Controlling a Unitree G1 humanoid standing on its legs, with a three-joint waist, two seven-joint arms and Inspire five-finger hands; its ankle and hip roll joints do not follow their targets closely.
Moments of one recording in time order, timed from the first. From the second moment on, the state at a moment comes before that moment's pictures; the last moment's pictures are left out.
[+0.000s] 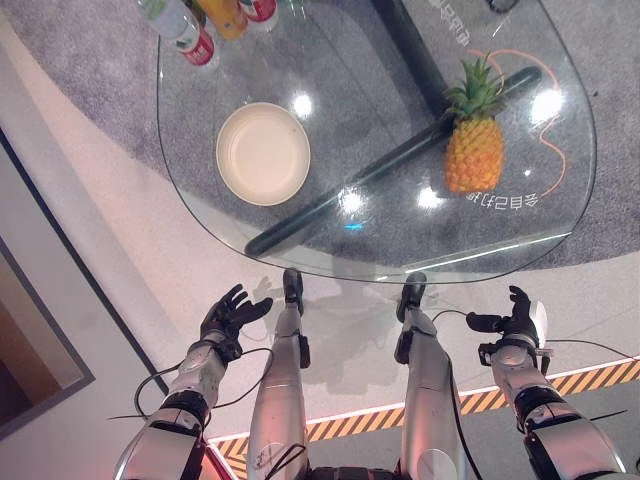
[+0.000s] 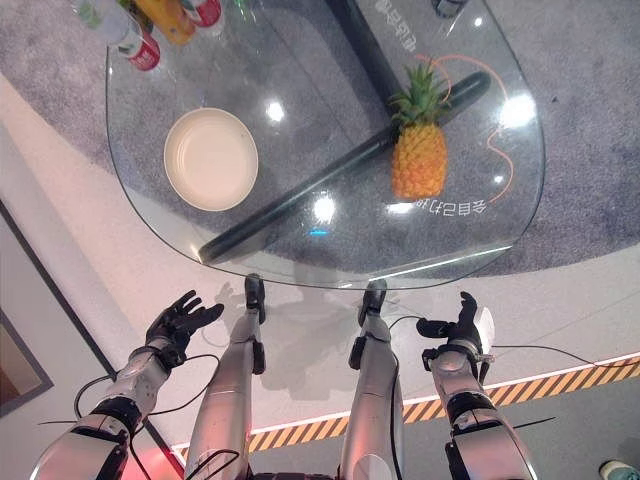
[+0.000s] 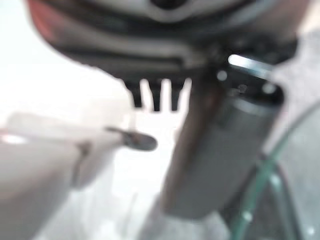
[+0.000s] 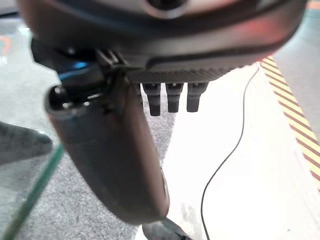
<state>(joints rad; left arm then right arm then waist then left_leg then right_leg) -0.42 0.34 -0.14 1.08 -0.76 -0.13 -0.04 -0.48 -0.44 0.18 1.15 0.18 -0.11 -0.48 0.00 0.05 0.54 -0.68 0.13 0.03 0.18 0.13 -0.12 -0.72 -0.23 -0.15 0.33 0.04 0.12</state>
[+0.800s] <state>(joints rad) -0.43 0.34 -0.14 1.06 -0.77 -0.17 -0.01 -0.58 -0.44 0.18 1.15 0.24 -0.14 -0.49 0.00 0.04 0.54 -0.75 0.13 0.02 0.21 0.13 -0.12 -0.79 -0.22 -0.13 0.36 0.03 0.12</state>
